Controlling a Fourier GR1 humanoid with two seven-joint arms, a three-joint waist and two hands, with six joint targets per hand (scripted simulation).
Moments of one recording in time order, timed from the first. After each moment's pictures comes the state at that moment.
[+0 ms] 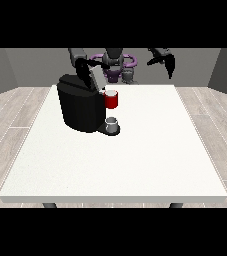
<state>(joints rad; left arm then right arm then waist) -0.23 0.09 0.14 -1.43 -0.10 -0.24 -0.07 -0.72 -0.17 -0.13 -0.99 -0.01 0.01 0.05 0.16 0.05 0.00</state>
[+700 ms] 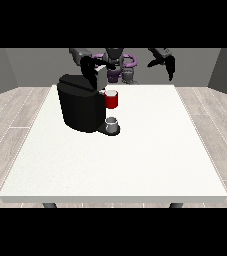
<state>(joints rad) -0.25 0.10 0.12 -1.42 -0.10 -0.24 -0.08 -0.81 -0.19 -0.09 -1.00 0.07 -0.04 0.17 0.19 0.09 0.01</state>
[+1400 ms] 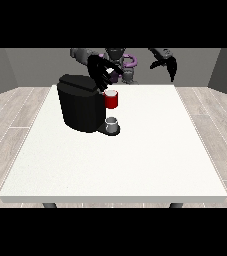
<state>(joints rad) -0.33 0.08 0.07 -1.41 -0.12 -0.26 -0.12 -0.88 -0.31 -0.10 -1.09 0.17 -0.07 0.38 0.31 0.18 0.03</state>
